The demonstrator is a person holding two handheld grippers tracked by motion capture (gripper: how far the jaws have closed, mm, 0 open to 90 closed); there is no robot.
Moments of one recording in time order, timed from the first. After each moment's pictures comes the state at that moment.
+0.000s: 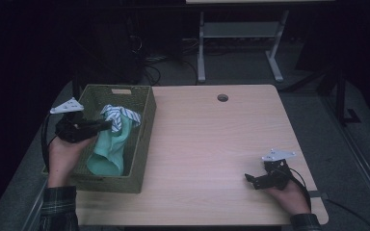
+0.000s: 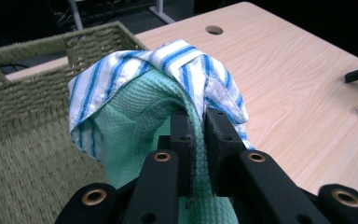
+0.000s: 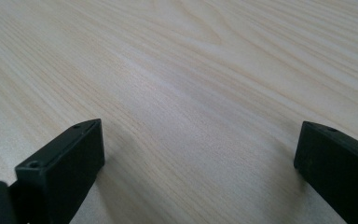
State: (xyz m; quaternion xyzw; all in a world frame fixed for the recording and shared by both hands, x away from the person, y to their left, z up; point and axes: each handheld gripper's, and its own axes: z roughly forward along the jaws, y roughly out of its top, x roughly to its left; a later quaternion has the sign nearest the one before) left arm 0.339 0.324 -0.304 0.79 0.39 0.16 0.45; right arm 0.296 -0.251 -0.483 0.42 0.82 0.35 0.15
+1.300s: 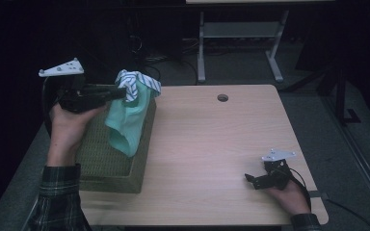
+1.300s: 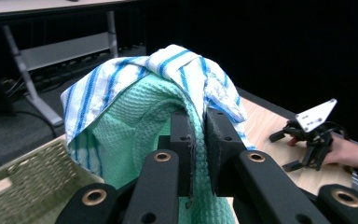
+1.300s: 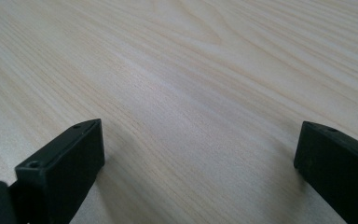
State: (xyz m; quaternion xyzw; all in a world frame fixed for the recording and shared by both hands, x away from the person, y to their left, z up) left arm 0.347 0.269 -0.205 0.77 0.29 0.14 0.55; right arm 0.296 -0.251 -0.483 0.42 0.82 0.35 0.15
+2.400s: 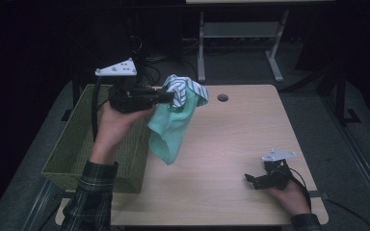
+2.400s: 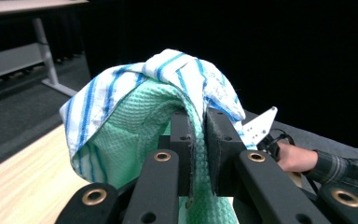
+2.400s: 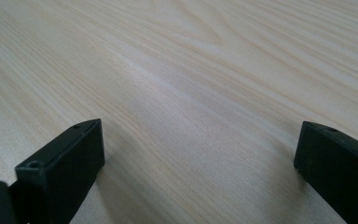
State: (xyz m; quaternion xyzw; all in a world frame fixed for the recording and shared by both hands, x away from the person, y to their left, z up) left arm 0.355 0.168 -0.219 0.79 0.21 0.07 0.57; right arm 0.296 -0.251 -0.483 0.42 0.82 0.35 0.15
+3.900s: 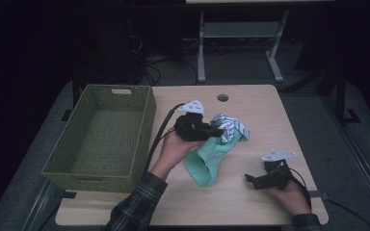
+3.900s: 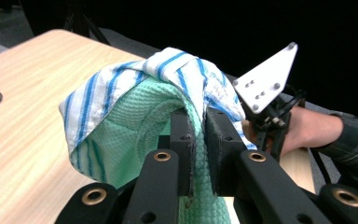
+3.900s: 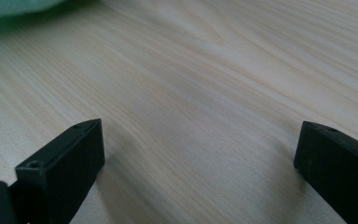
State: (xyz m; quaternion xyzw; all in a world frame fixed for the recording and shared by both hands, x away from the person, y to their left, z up) left arm 0.371 0.046 -0.345 0.83 0.19 0.00 0.52; right arm 0.296 -0.251 -0.483 0.42 0.82 0.35 0.15
